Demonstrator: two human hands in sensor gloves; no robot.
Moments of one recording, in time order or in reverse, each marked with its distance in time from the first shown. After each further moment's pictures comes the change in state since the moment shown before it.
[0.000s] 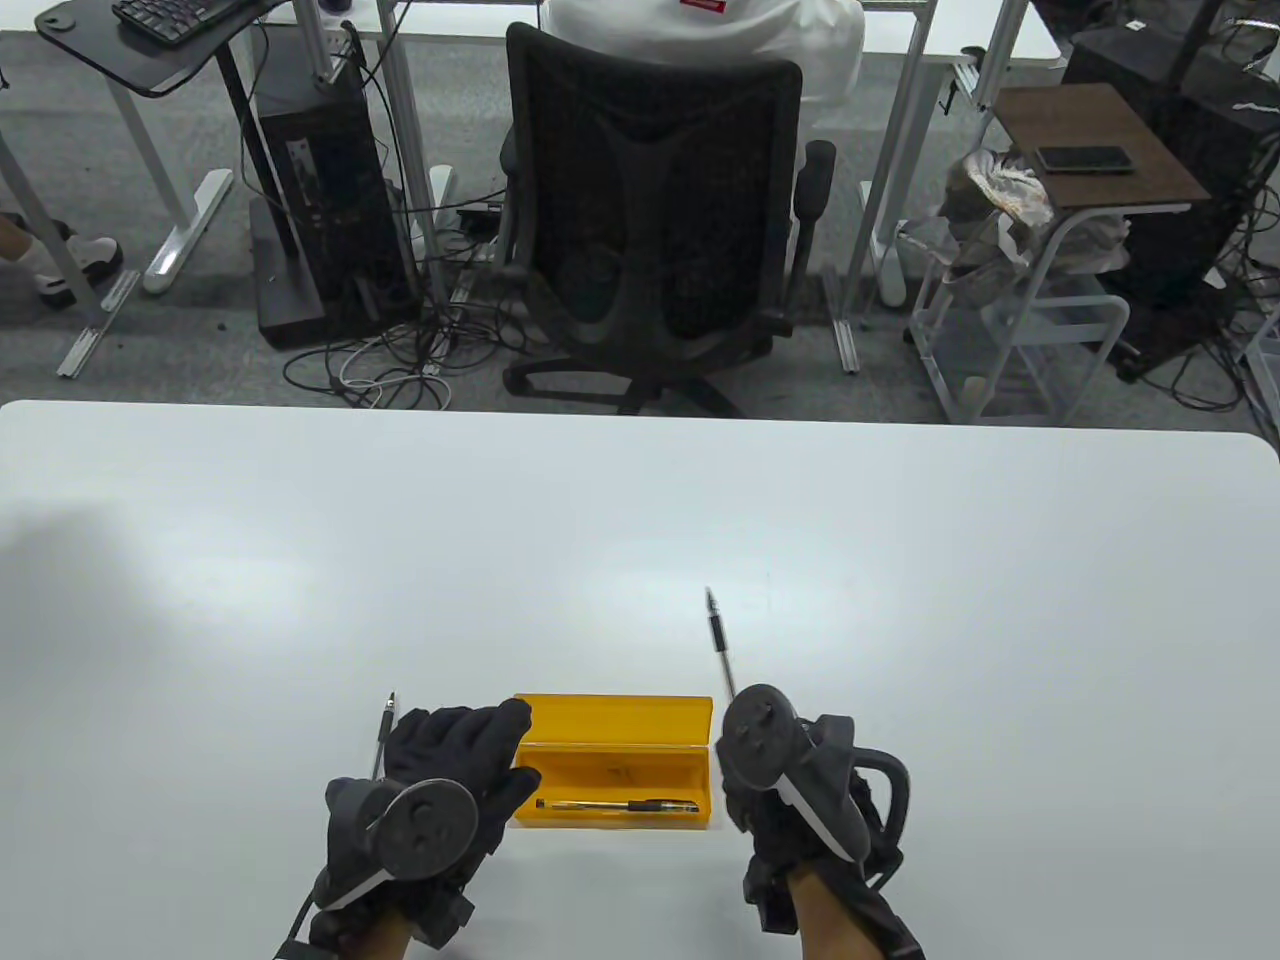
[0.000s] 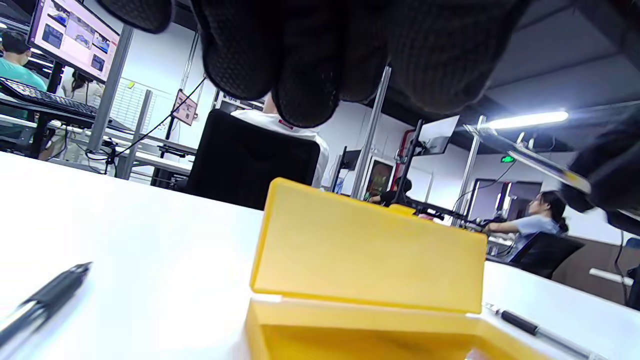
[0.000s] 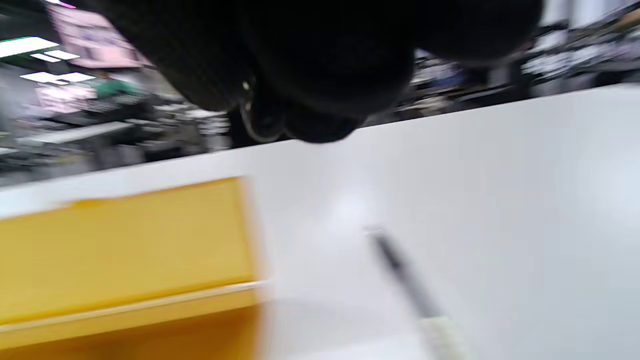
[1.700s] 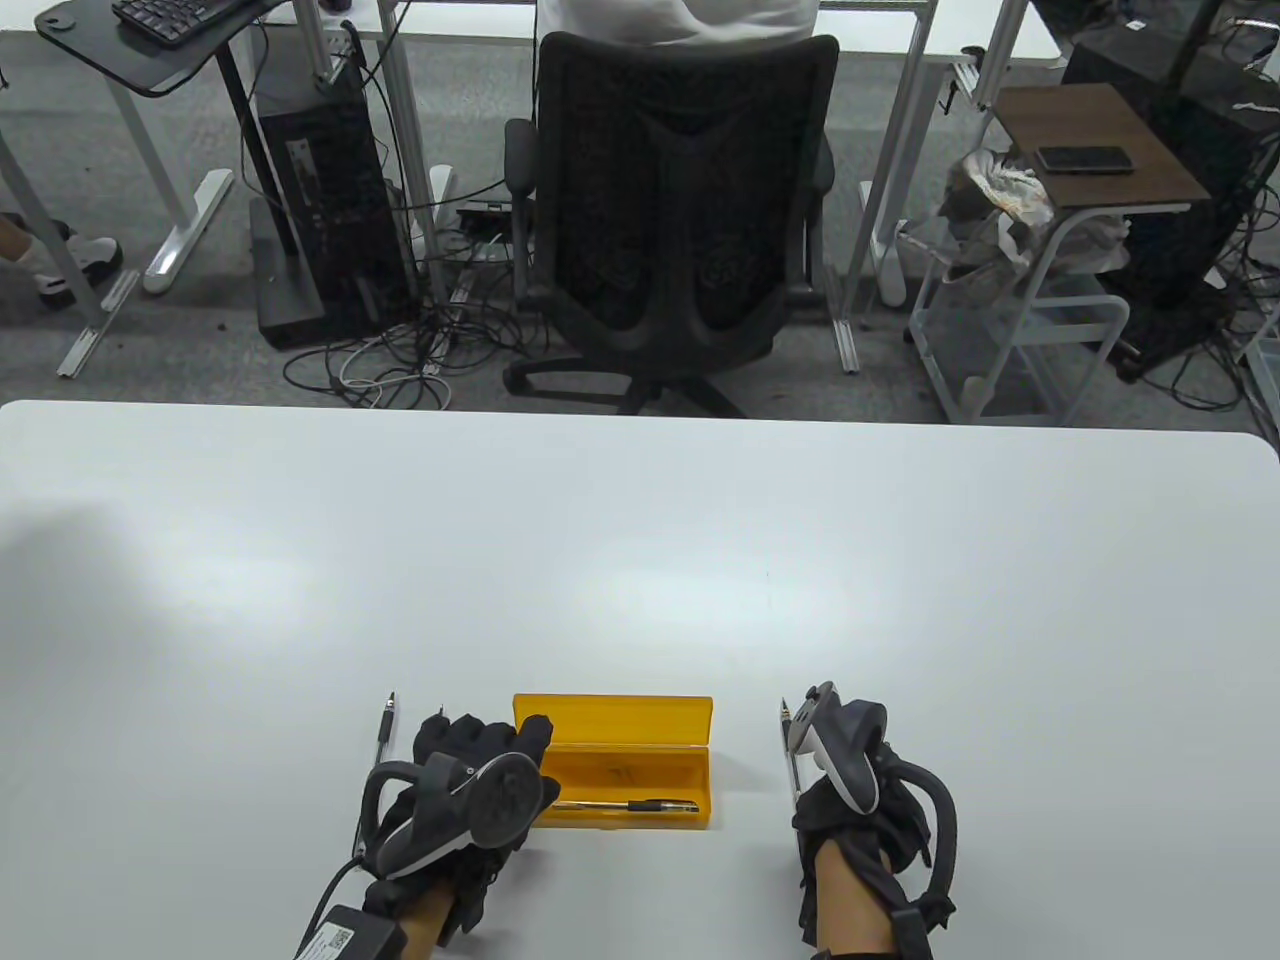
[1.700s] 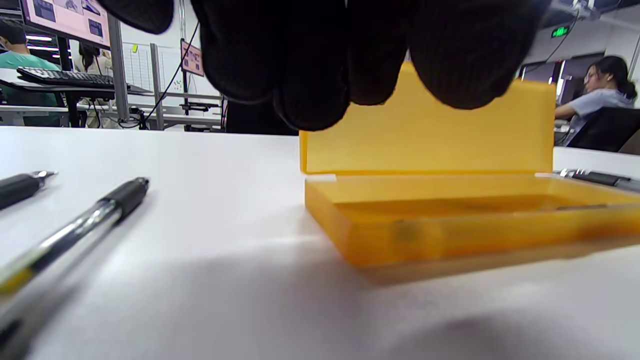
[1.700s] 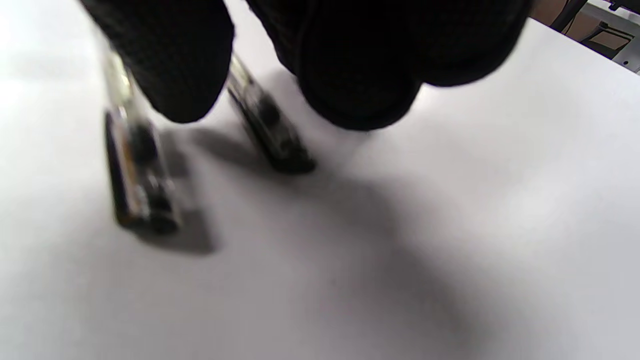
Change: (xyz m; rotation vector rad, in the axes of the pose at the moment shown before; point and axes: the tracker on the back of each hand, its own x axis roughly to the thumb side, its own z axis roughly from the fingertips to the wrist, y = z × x) left_hand 0.006 -0.048 -0.024 -0.254 0.068 -0.219; right_hand -0.037 0.056 -0.026 0.368 0.360 0.258
